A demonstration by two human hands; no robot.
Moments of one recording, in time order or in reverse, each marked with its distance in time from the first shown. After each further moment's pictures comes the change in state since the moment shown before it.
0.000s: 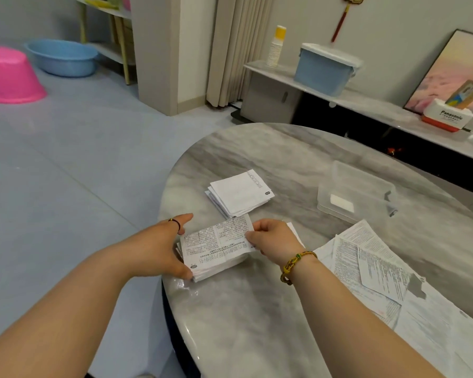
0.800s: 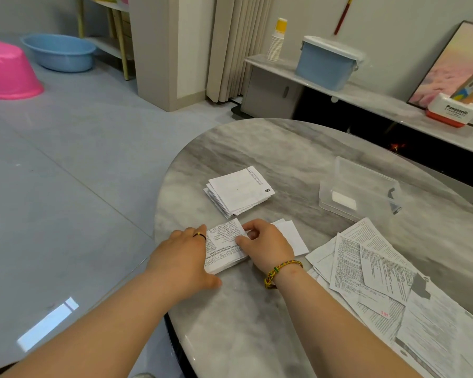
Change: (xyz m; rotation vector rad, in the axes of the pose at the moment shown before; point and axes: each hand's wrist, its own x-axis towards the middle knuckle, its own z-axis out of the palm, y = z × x) left_hand 0.007 0.033 0.040 0.367 0.161 -0.020; right_hand 0.010 0.015 0.015 -0.369 0.111 -0.047
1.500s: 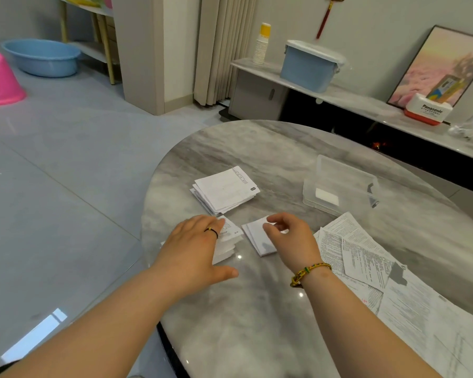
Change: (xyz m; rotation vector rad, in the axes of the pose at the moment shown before) left_hand -0.007 0.025 -0.008 0.005 0.143 0.225; right_hand -0.021 0.027 -0.041 0.191 0.252 0.011
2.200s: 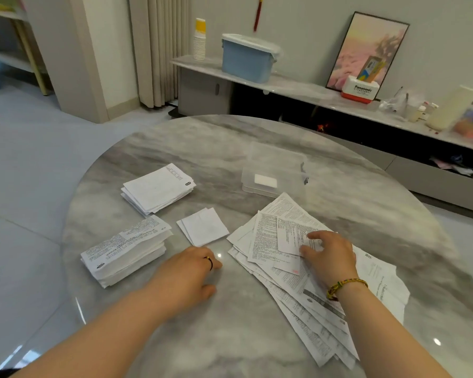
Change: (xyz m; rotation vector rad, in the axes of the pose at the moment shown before) left_hand 0.019 0.071 0.053 0.002 -0.168 0.285; right_hand -0.030 0.122 -0.114 -0.356 0.223 0.254
